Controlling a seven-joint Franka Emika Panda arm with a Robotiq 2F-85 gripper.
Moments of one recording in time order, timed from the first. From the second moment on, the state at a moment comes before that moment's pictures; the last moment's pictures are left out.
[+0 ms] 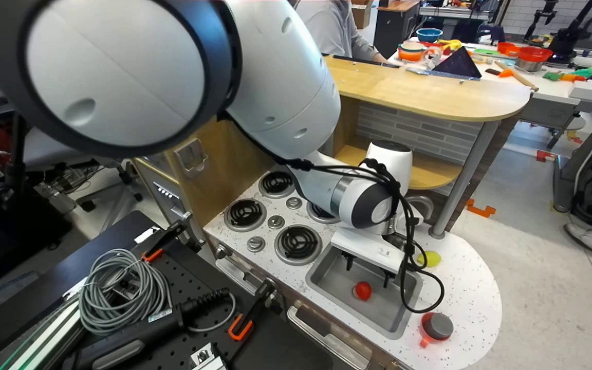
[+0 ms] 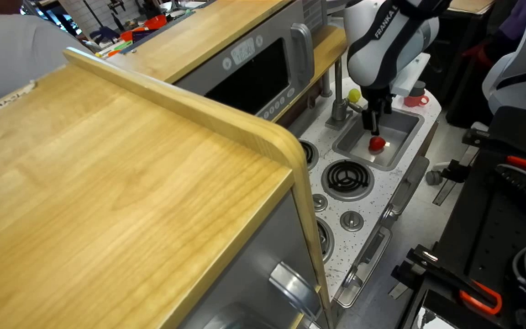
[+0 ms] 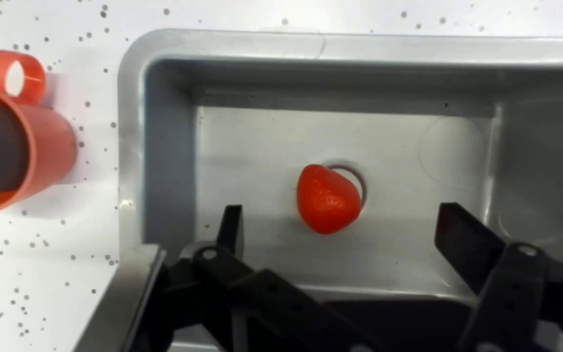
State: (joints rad) arm -0.24 1.08 -0.12 -1.57 -0.13 2.47 -0.28
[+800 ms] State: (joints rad) arm -0.31 0.65 -0.12 -2.06 -0.13 2.59 -0.34
